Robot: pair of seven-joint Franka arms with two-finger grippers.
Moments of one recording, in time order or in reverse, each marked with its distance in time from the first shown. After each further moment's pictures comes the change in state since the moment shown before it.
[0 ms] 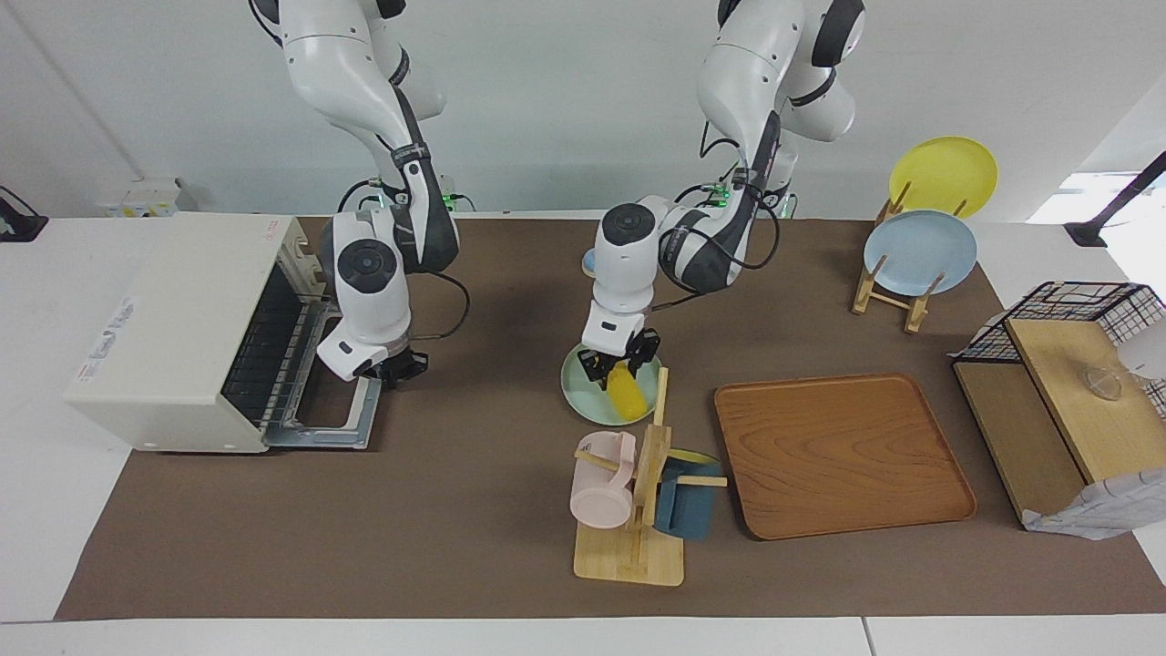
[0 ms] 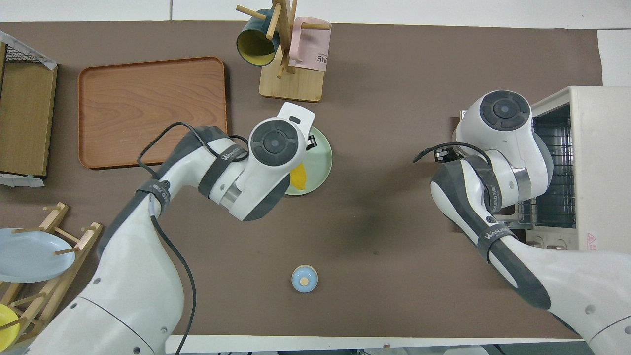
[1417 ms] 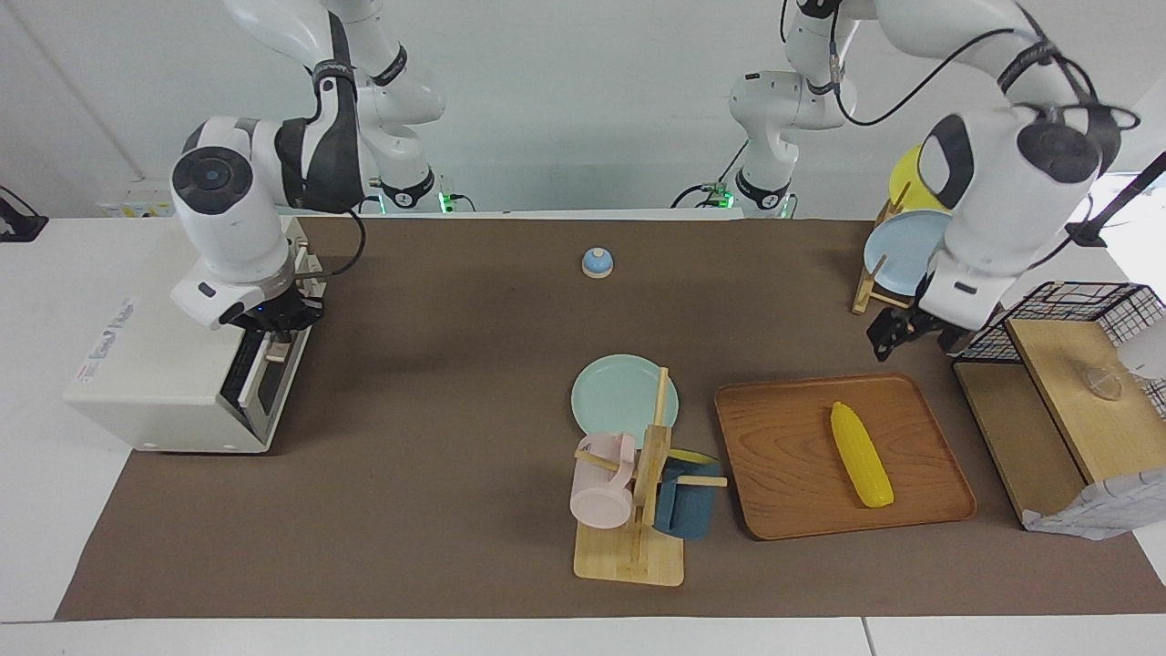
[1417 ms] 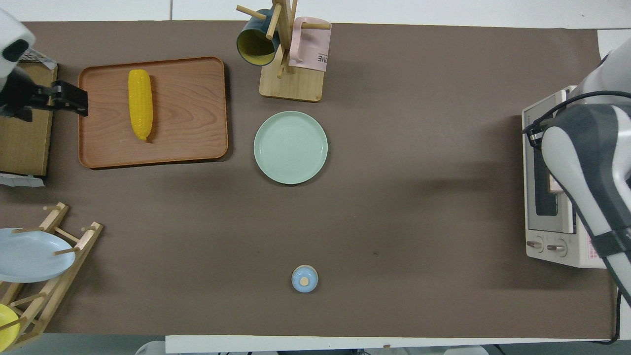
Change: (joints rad) left arm 0.527 -0.370 0.016 0.184 -0.018 -0.653 0.839; right arm -0.185 -0.135 0.006 0.310 0.066 -0.500 -0.341
